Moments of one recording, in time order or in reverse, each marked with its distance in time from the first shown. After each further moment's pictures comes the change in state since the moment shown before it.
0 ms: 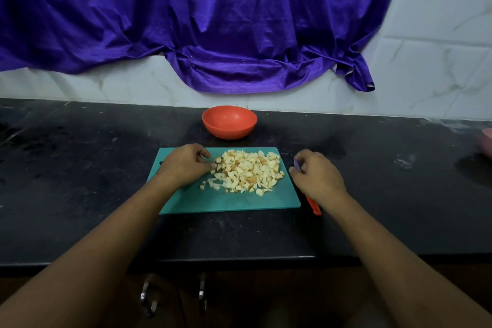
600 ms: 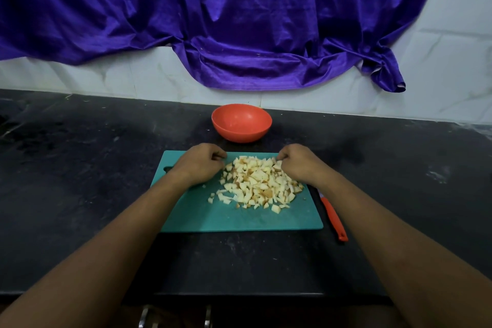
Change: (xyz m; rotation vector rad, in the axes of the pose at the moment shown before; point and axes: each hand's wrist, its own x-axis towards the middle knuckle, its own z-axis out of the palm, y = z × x) left_hand 0.053 -0.004 0.010 0.014 -0.100 0.036; right_hand 0.088 -0.051 0.033 0.082 -0.359 -0.040
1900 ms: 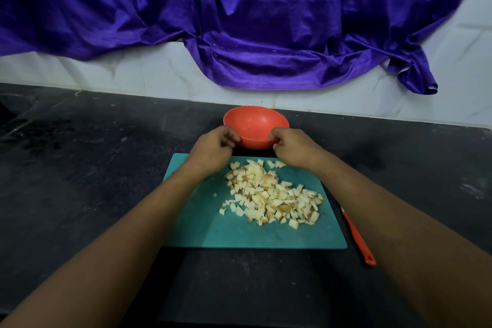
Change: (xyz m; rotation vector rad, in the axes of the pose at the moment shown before) left_hand 0.030 -0.006 -0.005 -0.306 0.133 0.036; right_hand 0.054 -0.037 0.003 -0.053 -0.010 -0.212
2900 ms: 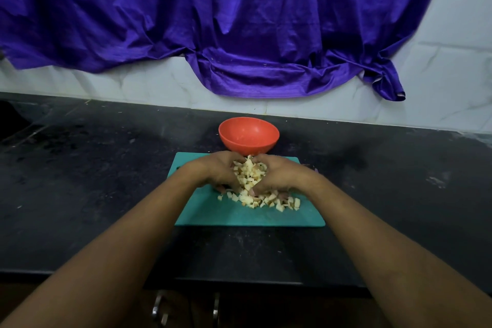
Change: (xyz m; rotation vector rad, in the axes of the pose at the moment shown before) left_hand -0.049 0.033 -0.002 0.106 -0.498 -0.193; right_hand -0.085 -0.035 0.009 0.200 -0.302 0.147
